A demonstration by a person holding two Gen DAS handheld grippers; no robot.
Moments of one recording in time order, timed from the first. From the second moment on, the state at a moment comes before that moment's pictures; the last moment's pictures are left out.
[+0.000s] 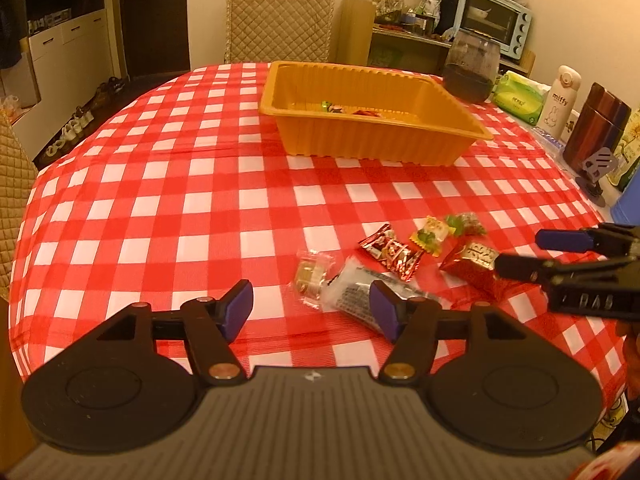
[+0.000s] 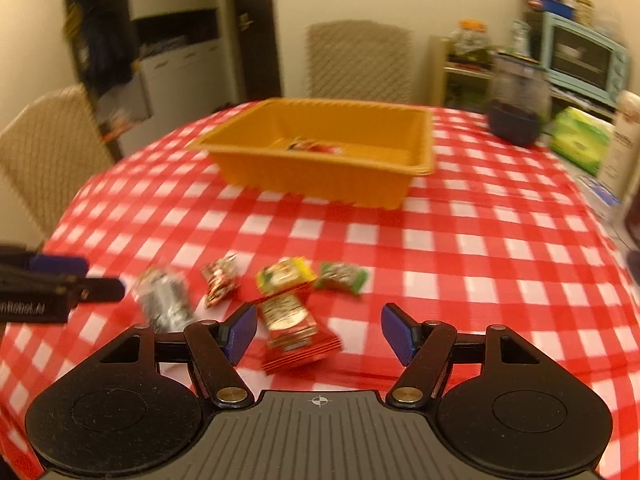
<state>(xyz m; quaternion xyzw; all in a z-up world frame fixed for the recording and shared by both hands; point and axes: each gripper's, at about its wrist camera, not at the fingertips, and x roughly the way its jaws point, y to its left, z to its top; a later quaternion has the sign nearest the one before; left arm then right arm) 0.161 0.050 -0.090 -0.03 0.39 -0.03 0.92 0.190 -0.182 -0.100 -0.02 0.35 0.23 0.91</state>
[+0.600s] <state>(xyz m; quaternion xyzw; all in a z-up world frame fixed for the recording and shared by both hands) 0.167 0.057 -0.101 -0.05 0.40 -0.03 0.91 0.212 -0.156 -0.127 -0.08 0.38 0.24 0.89</state>
